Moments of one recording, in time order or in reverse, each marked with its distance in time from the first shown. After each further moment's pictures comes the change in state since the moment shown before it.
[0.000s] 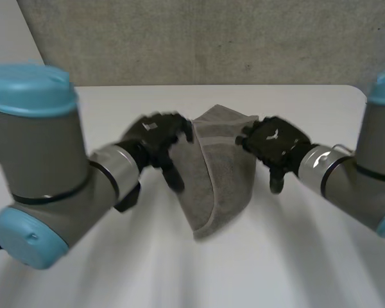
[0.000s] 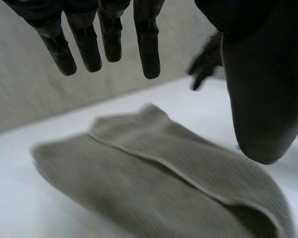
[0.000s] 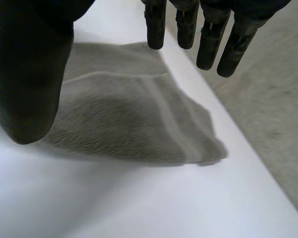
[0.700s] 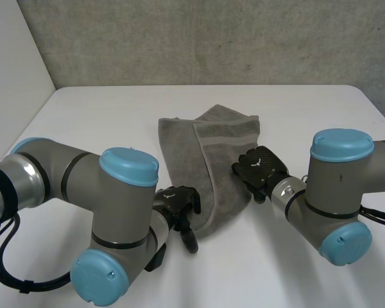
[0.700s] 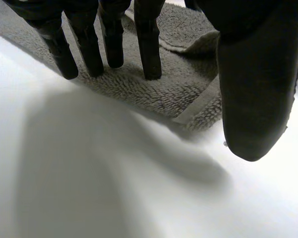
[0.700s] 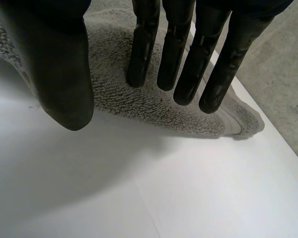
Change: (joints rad) left arm -0.112 -0.287 -0.027 0.014 -0.143 -0.186; right arm 0.074 0.215 0.060 -0.279 0.136 0.036; left_hand 0.056 0.067 0.059 0.045 0.094; right_hand 0.495 0.480 0.489 0.474 0.495
